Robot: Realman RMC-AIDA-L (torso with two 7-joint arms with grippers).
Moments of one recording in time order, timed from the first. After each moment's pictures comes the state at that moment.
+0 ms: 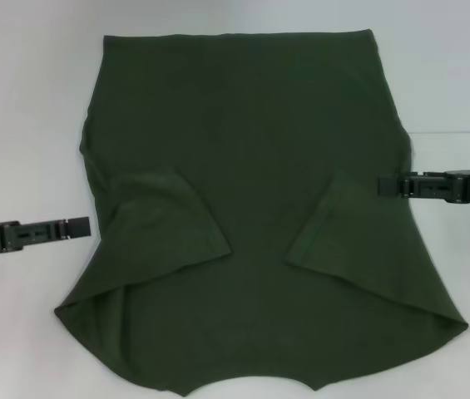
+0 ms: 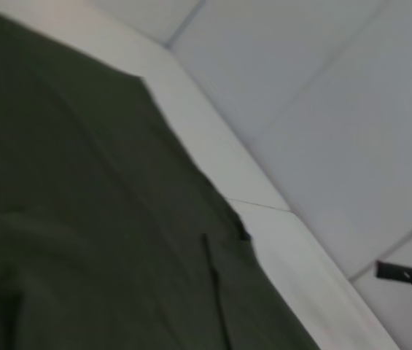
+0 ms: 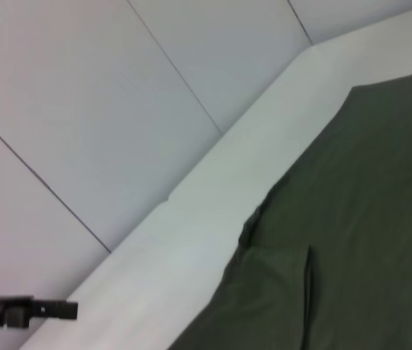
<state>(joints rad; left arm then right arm) -0.56 -2.00 0.31 0.82 2.26 1.77 -2.05 0.62 1.89 -0.72 -0.60 -1.91 -1.51 1.94</state>
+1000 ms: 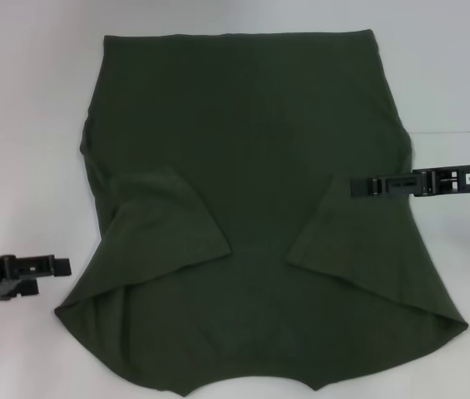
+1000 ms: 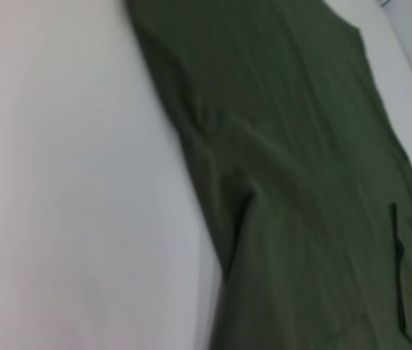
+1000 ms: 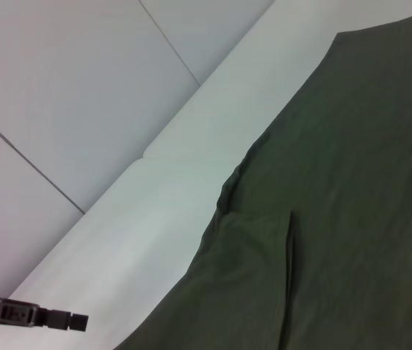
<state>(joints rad) -0.59 -1.97 0.28 0.69 2.53 1.51 -2.27 0.75 1.87 -0.72 -0.51 -2.05 -1.43 2.00</state>
